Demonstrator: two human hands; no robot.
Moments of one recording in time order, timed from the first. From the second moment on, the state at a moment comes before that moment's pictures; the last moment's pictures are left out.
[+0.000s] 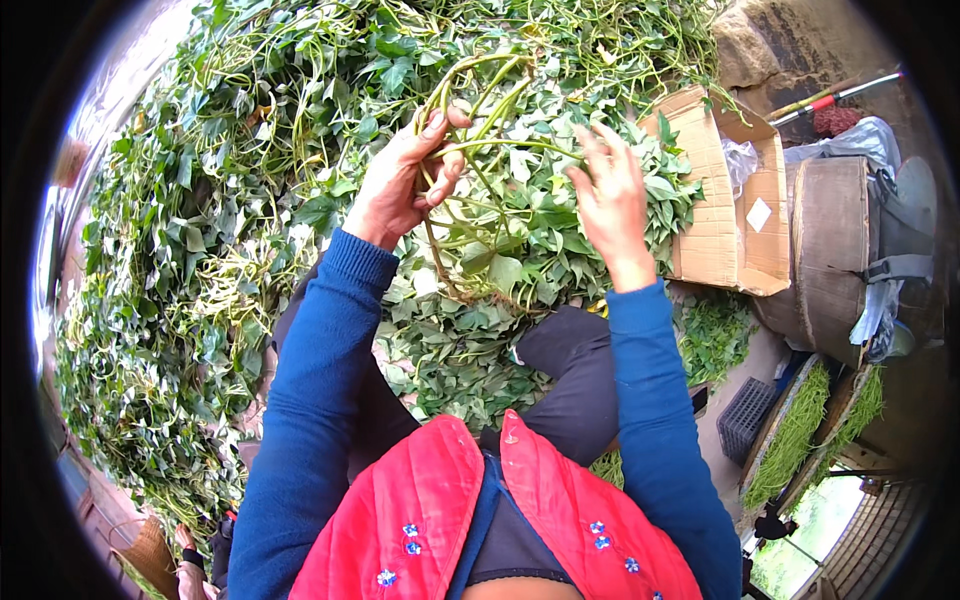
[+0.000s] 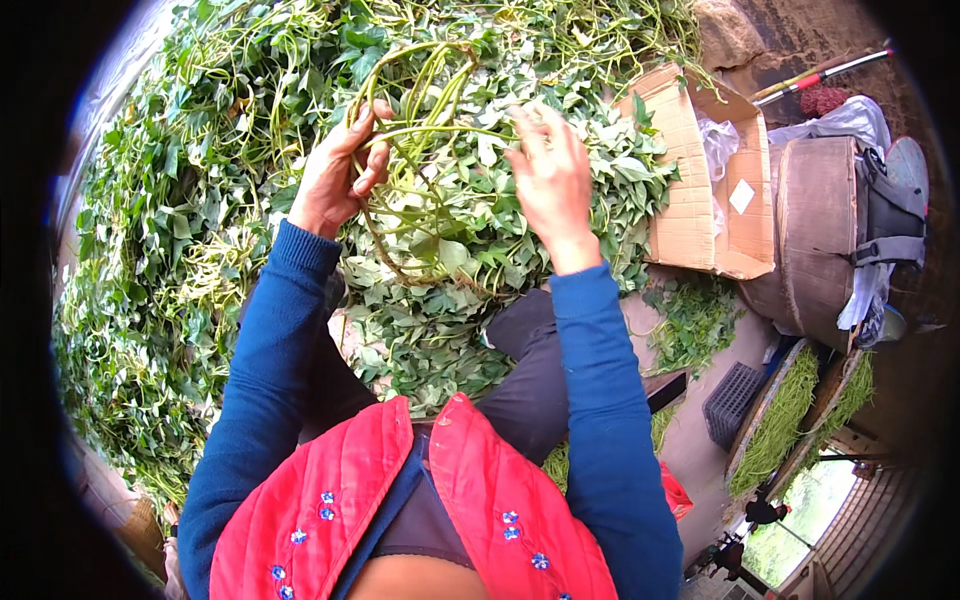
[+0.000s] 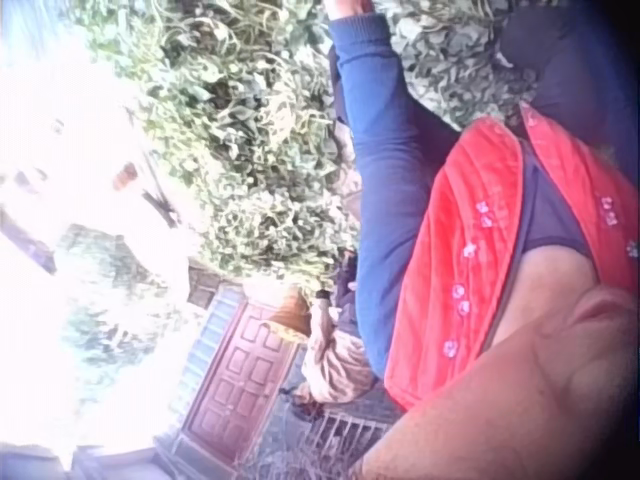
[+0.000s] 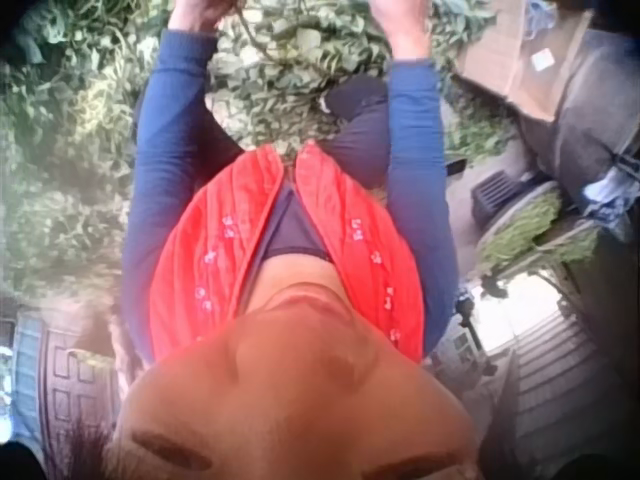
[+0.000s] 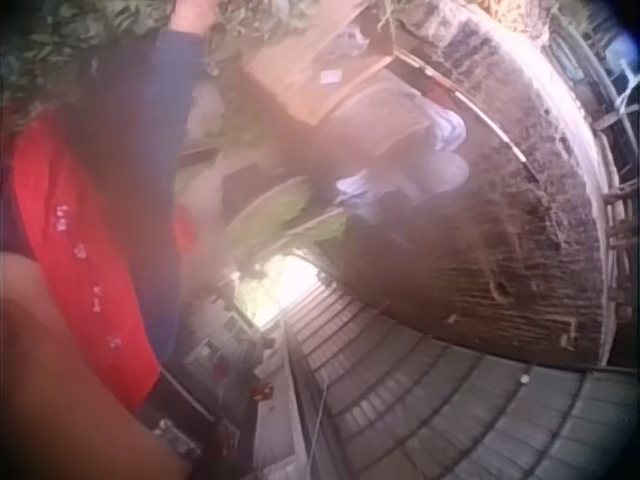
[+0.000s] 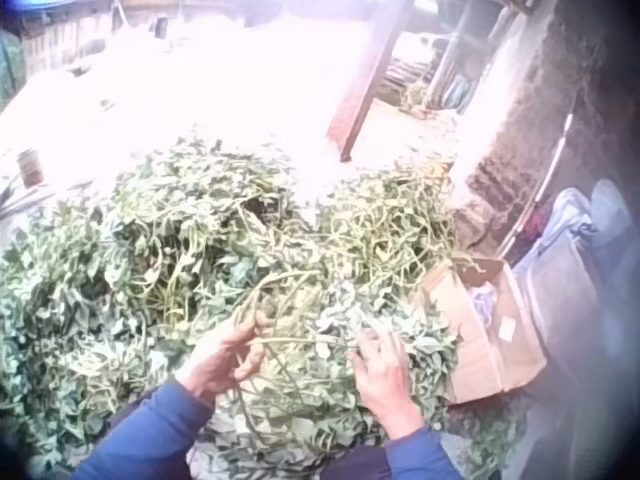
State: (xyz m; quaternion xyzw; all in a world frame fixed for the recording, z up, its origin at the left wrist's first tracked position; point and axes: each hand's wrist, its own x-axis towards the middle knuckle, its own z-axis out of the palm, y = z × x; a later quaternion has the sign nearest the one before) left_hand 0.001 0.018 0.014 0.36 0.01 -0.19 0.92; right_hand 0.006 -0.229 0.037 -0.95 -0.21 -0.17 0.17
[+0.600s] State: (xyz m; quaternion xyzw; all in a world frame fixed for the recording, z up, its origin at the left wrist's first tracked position) left_hand 0.007 0.018 0.008 0.35 0.10 -0.12 0.92; right_hand 0.023 -0.286 -0.012 -0.98 0.06 -0.14 0.15
